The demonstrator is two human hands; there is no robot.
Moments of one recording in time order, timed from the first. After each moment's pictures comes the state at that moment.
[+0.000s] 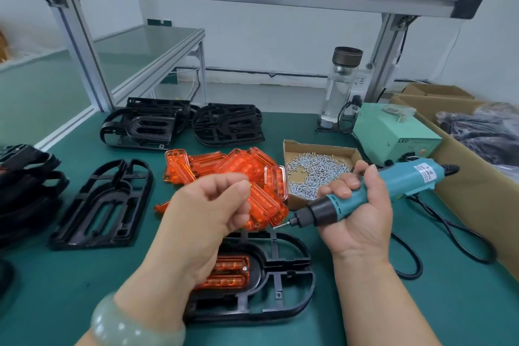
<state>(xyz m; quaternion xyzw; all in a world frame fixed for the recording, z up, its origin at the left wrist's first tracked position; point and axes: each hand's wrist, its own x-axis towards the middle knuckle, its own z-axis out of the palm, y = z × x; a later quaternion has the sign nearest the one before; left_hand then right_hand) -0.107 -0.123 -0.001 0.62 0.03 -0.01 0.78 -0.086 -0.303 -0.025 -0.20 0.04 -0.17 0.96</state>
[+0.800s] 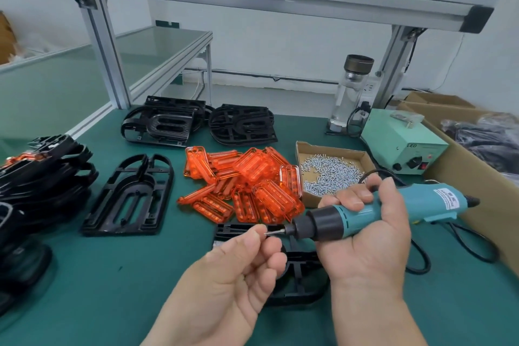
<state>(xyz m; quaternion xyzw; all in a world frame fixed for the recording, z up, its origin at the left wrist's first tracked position) -0.177 -0.113 -0.006 0.34 0.14 -0.20 0.91 -0.136 -0.253 0.004 -0.18 0.07 -0.21 0.96</state>
